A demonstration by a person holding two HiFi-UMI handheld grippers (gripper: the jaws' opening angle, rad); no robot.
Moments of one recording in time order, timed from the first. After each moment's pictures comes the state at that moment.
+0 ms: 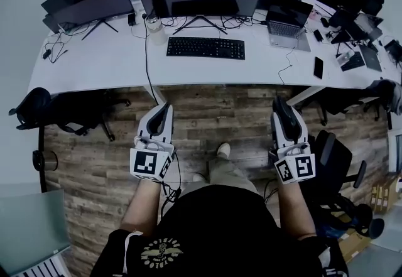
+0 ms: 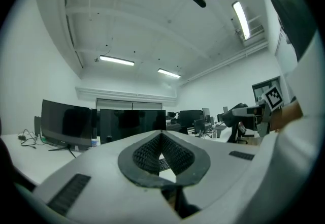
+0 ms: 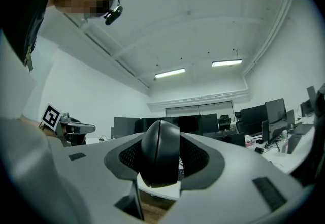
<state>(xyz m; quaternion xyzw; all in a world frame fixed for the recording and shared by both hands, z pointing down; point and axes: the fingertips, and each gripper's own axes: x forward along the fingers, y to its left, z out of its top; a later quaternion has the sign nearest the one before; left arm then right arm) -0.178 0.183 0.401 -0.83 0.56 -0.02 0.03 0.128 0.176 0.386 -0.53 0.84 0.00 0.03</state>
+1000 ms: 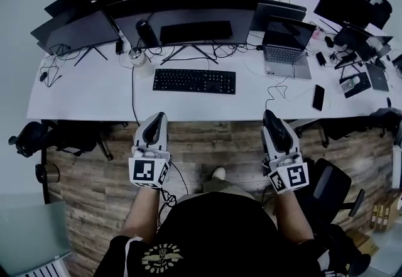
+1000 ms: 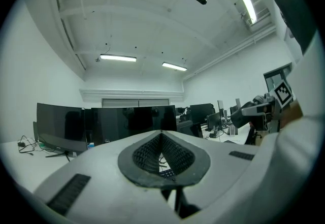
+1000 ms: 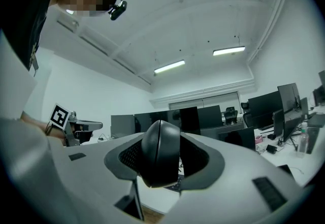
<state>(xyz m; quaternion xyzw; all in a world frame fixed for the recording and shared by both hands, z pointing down) -0.130 0.016 0.405 -0.80 0.60 -0.05 0.03 0.178 0.012 0.411 -0.50 0.87 -0.04 0.02</state>
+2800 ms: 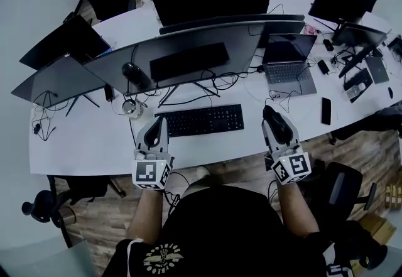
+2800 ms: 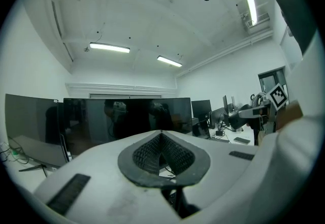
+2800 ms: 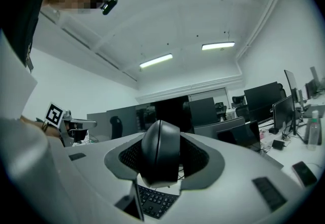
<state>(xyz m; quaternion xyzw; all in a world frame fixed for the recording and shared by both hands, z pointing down) -0.178 -0.200 0.421 -0.84 0.55 -0.07 0.02 0.142 -0.177 0.441 -0.56 0.83 -0.08 0.02</state>
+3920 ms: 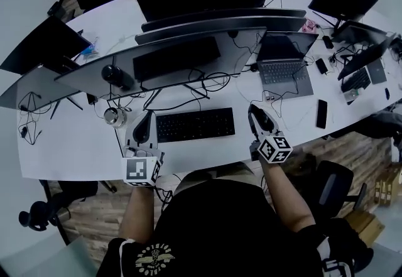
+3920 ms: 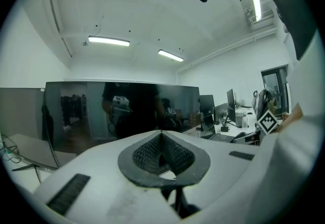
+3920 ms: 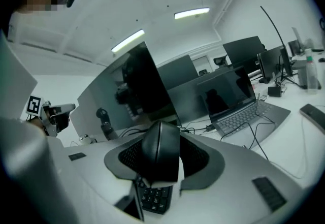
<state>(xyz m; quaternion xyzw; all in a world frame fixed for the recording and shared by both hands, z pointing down) -0.168 -0.274 0.453 -0.83 0.55 -0.08 0.01 0.176 -0.271 0.617 -0.57 0.78 -0.26 -0.01</state>
